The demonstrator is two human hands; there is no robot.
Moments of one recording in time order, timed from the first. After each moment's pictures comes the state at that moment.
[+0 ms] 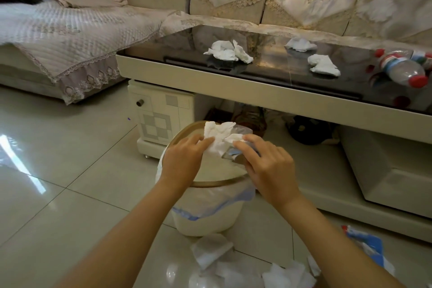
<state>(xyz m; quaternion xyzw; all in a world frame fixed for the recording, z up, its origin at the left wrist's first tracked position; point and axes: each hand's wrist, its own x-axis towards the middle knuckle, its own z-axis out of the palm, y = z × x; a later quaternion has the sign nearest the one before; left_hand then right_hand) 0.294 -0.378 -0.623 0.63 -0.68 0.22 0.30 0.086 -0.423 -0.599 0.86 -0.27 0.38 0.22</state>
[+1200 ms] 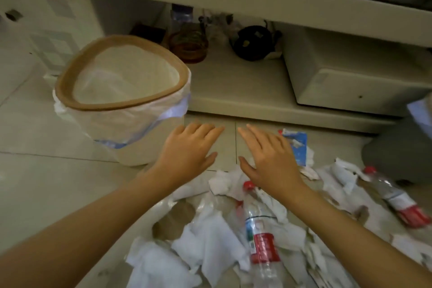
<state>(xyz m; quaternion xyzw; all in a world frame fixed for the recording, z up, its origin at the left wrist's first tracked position) 0.131 -0.326 -0.690 0.53 -0.83 0.10 0.16 -0.082 -0.331 -0.687 0.86 -0.49 0.13 0.08</state>
